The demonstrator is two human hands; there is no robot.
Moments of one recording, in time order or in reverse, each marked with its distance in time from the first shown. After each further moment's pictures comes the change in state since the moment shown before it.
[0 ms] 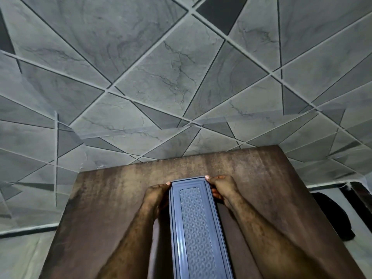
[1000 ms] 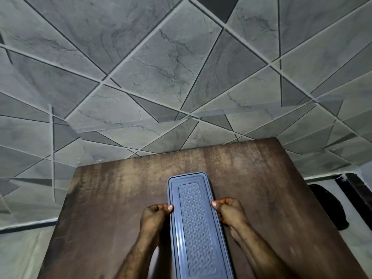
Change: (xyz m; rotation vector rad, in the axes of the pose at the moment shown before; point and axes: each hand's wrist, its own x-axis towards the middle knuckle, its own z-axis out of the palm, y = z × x) left_hand -0.049 -0.063 -0.020 0.118 0.092 0.005; right_hand -0.052 0.078 -0.018 0.029 0.090 0.069
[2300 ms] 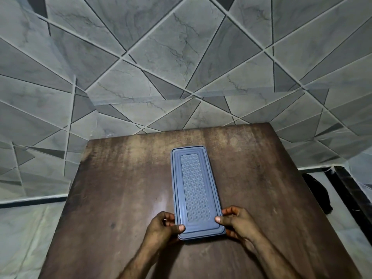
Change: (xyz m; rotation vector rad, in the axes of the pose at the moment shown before) left_hand -0.118 -0.089 -0.043 0.153 -0.209 -0.041; right_hand -0.111 0.074 -0.059 -0.021 -0.213 0.117
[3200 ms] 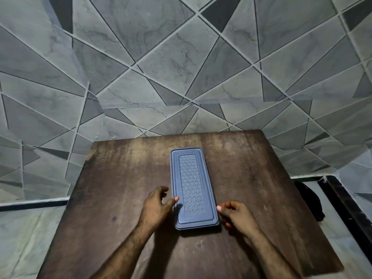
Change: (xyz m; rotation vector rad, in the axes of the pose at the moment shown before) left_hand -0.012 0.040 -0.008 0.522 0.264 0.479; right_hand -0.037 -0.005 -0.009 -0.200 0.112 -0.221
